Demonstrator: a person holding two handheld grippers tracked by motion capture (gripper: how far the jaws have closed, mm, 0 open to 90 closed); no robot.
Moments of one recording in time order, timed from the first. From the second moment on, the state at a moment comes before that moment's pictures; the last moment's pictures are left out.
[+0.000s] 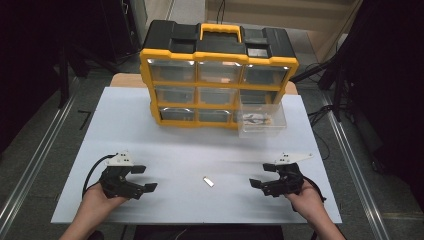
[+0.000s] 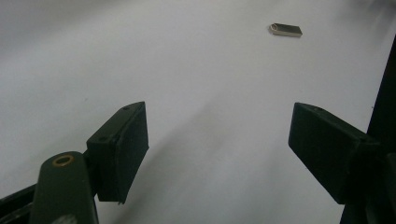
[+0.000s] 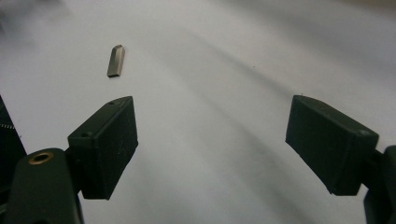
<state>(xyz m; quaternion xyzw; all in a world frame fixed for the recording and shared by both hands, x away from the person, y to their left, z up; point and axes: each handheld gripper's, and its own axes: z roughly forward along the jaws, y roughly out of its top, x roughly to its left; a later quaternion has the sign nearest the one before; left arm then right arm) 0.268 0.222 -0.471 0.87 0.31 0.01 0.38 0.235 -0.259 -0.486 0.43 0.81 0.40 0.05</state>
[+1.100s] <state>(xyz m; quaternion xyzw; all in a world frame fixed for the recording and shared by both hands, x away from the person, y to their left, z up) 0.266 0.224 -0.469 0.87 0.32 0.02 0.39 0.237 -0.257 -0.486 0.42 0.81 0.40 0.05</state>
